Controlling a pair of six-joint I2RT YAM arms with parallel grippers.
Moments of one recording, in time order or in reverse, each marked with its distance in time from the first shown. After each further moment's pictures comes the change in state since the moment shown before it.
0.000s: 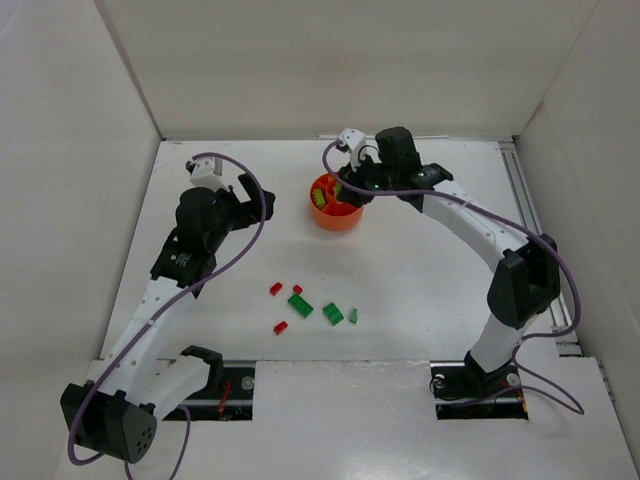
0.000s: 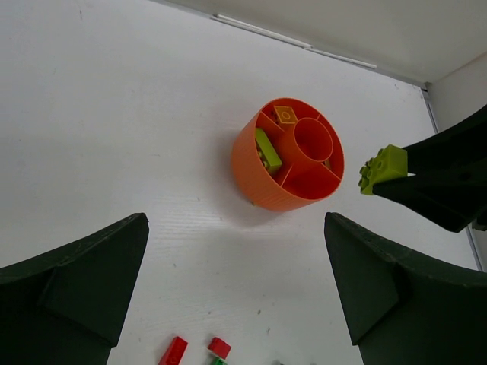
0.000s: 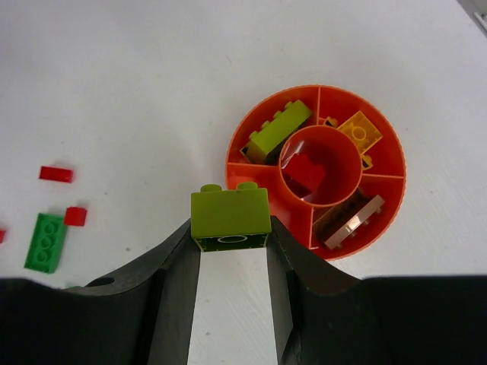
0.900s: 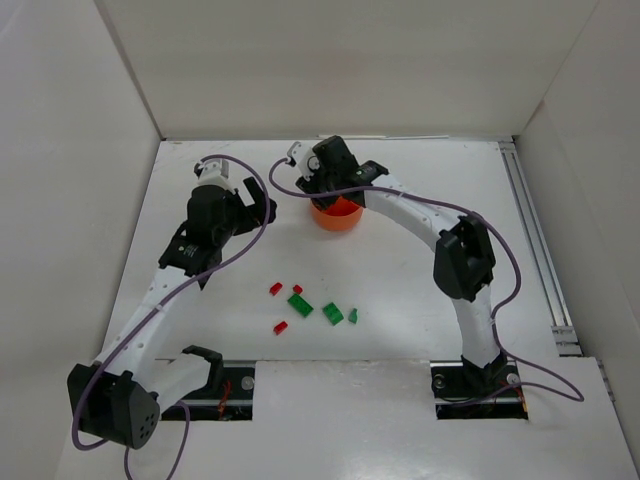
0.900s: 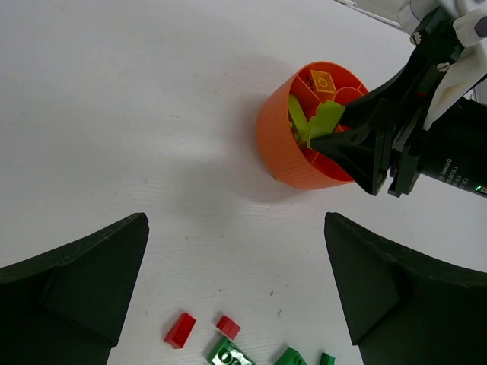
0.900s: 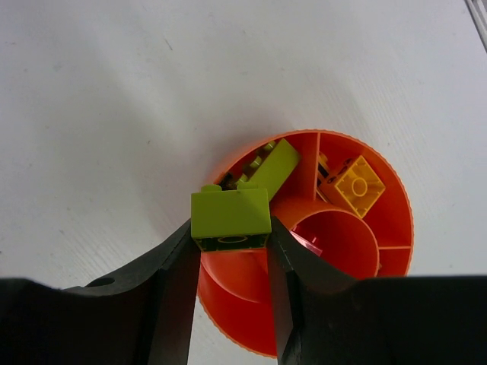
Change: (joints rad) left arm 0.000 0.077 0.000 -0.071 -0.024 -0.035; right arm 0.183 0.394 0.394 -0.153 0.414 -0.094
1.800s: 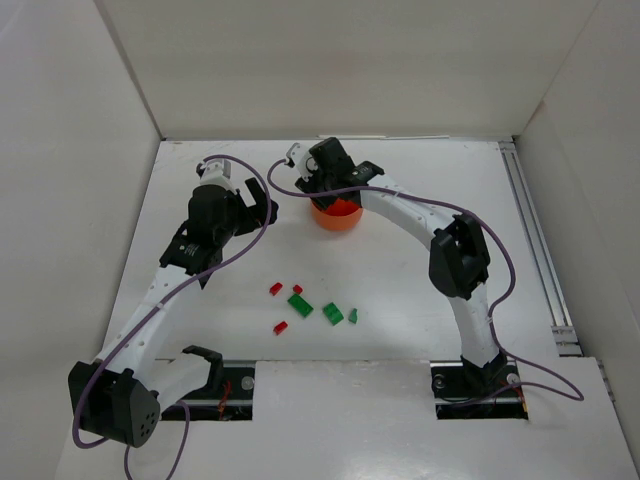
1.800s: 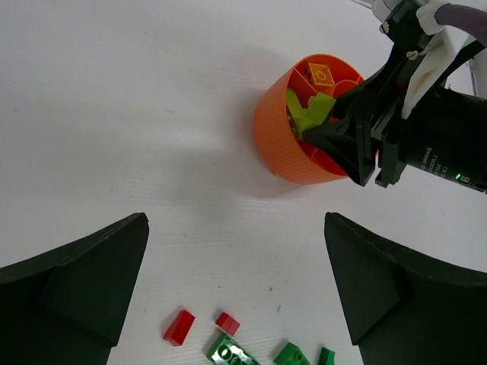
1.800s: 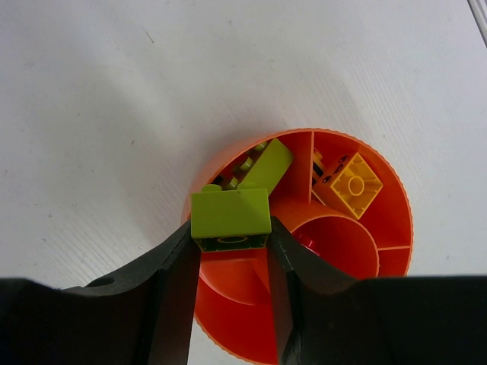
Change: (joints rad) left arm 0.000 0.011 0.000 -0.003 0.019 0.005; right arm 0.006 0.038 0.032 -0.017 0.066 0.005
